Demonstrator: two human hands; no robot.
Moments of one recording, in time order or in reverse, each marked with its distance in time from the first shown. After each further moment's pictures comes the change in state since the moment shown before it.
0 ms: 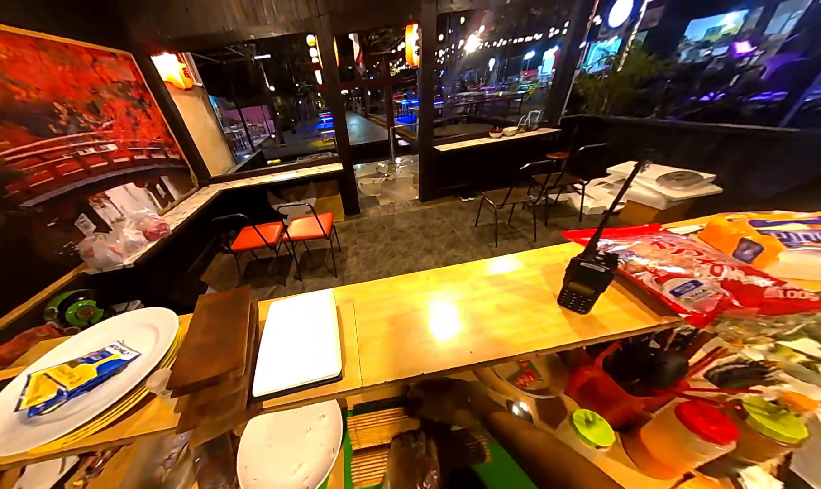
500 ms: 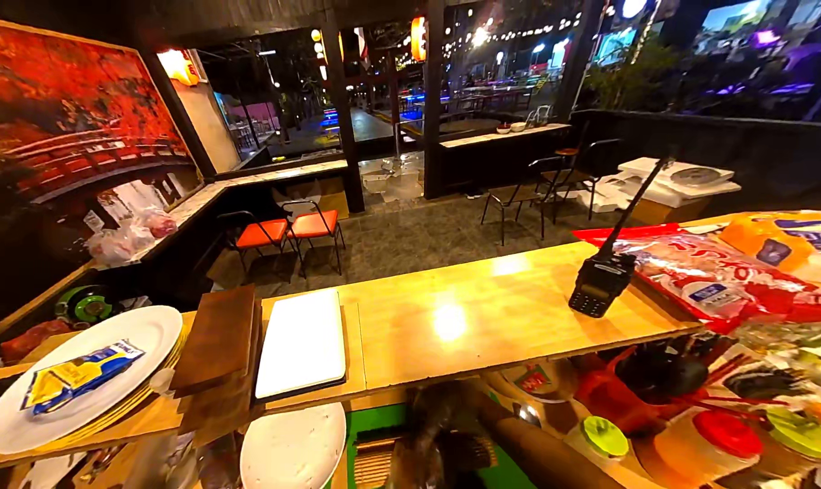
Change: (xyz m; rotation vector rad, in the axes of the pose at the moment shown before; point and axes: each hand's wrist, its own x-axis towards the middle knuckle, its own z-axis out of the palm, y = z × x) left_hand 0.001 -0.002 0.006 -0.379 0.123 -0.124; right_hand -0.024 -0.008 -0.001 0.172 0.104 0.136
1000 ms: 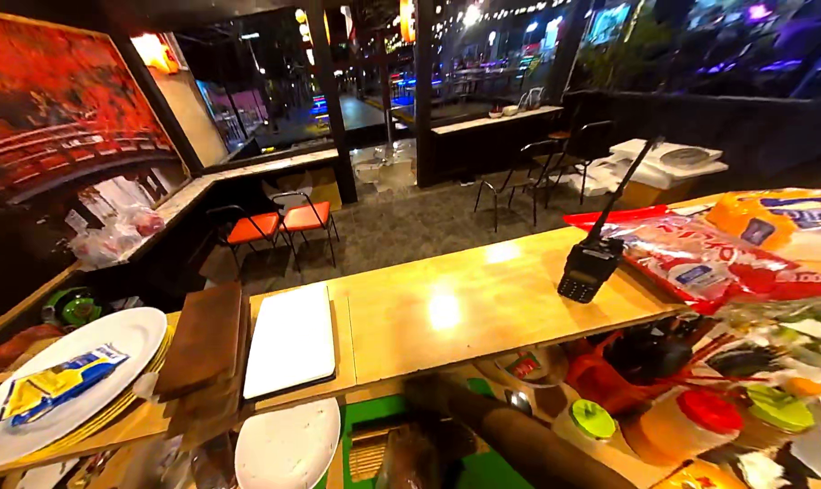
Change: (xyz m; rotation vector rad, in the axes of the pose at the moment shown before) left_hand 0.003 0.000 -0.015 0.157 -0.214 0.058; right_hand 0.055 0.006 0.025 -0.389 -0.112 -0.031
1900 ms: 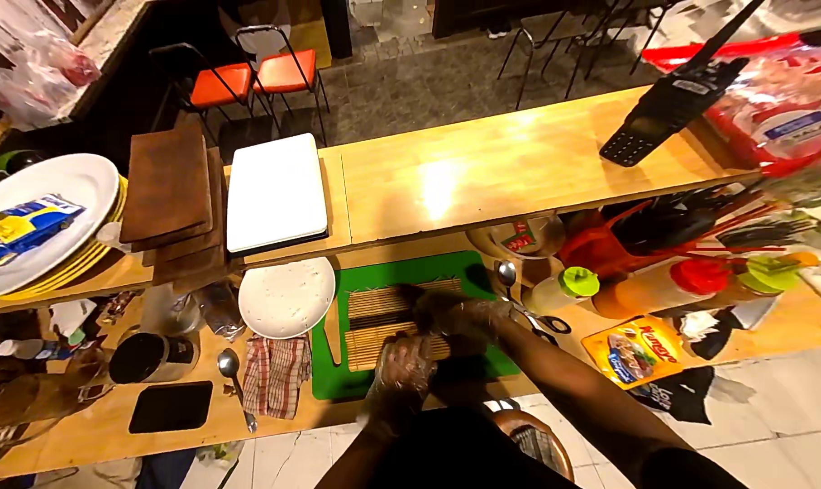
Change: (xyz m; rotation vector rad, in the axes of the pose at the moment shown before) left_hand -0.095 0.019 0.010 0.099 0.125 0.136; right_hand -0.079 -0.020 0.054 0.332 -0.133 -0.003
